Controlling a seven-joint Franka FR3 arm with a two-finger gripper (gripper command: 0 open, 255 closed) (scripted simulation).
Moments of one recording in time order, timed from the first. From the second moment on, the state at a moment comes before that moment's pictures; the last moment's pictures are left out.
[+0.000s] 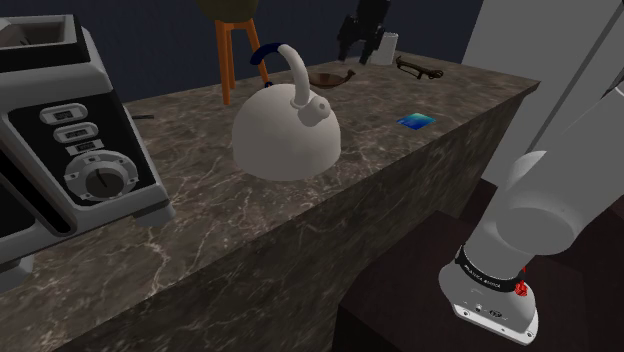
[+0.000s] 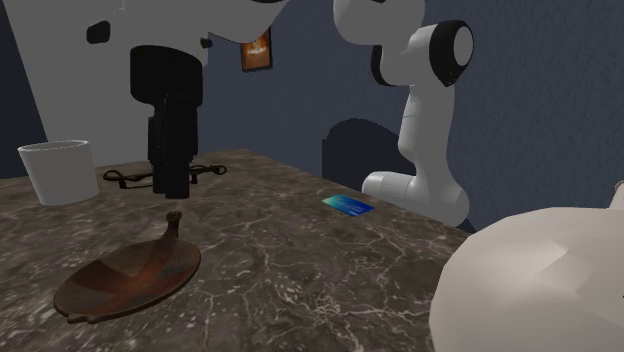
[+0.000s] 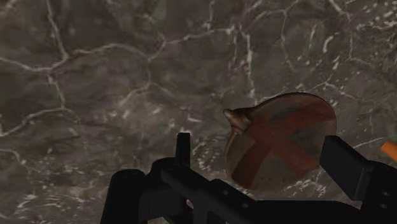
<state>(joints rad) -0.03 -0.26 -0.32 -1.90 0.18 1.82 -0.13</state>
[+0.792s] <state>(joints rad) -0.03 -0.26 -0.33 -1.98 0.18 1.90 -0.15</state>
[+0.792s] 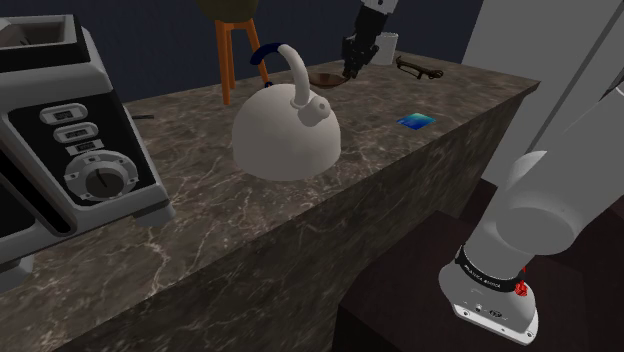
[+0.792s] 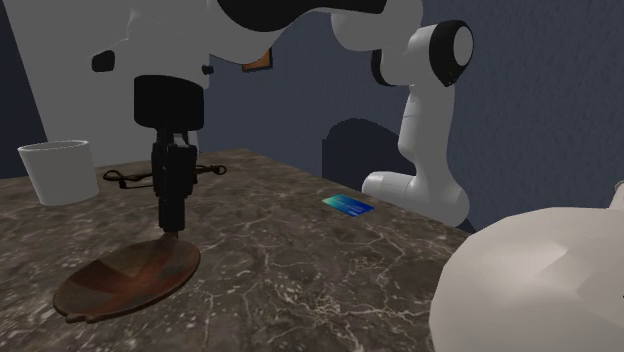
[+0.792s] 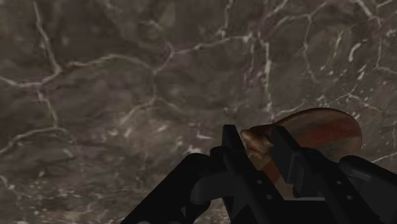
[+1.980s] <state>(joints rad) -0.03 -0.23 -0.33 -1.77 0.18 1.72 -0.12</state>
